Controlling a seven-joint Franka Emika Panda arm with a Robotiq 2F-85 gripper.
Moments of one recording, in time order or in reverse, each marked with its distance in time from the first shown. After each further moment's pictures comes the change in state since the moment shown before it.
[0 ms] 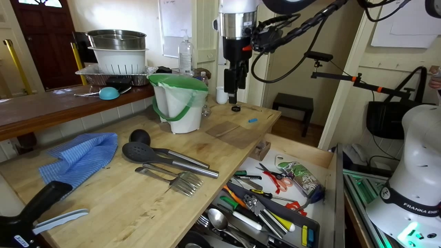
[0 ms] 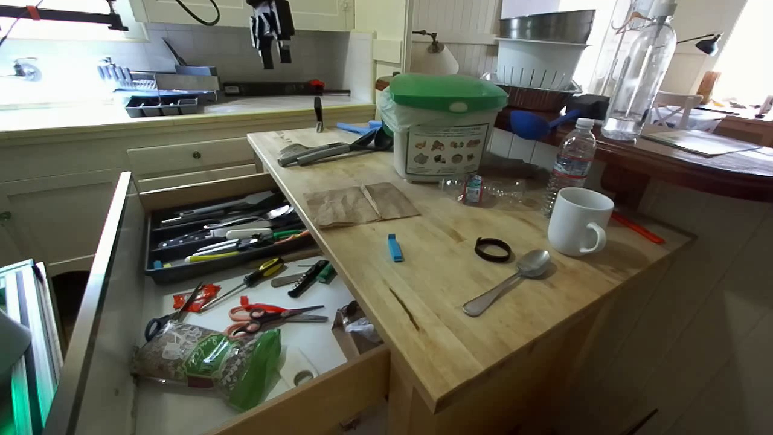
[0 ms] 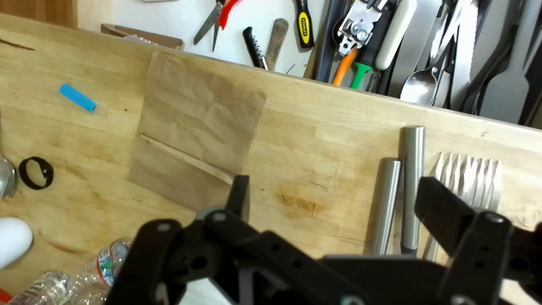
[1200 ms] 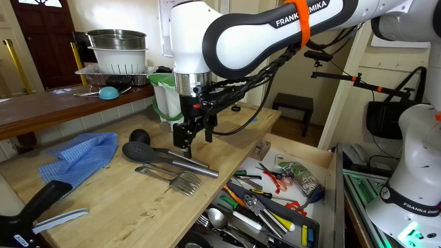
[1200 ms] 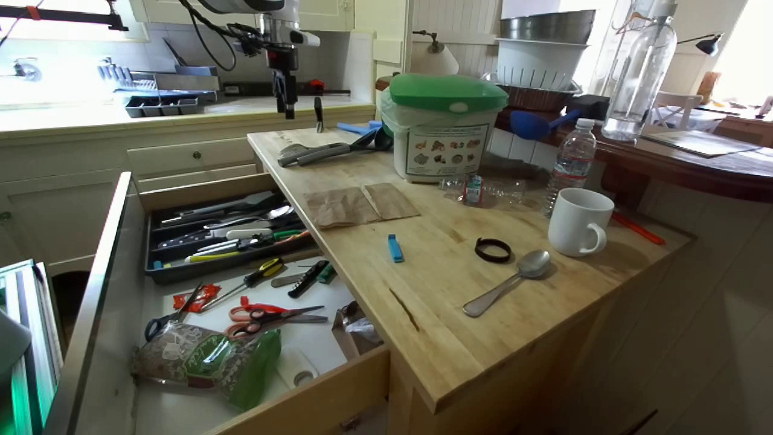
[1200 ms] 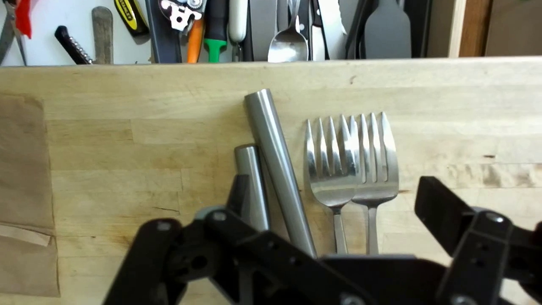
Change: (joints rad) arm 0.112 0.338 -0.017 0.138 0.180 0.223 0.270
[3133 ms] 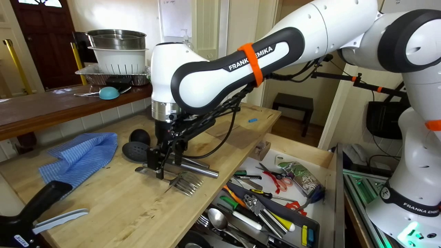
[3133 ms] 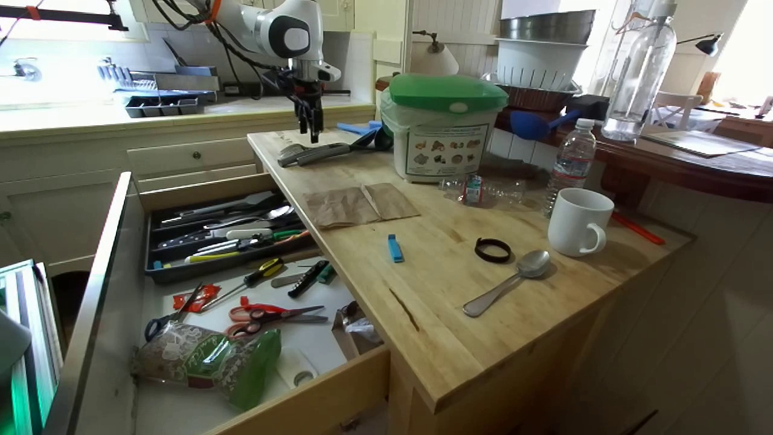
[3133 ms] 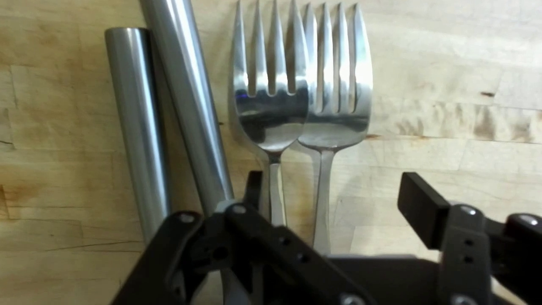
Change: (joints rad) arm 0.011 0.268 -0.023 0.202 0.095 0.179 -0.187
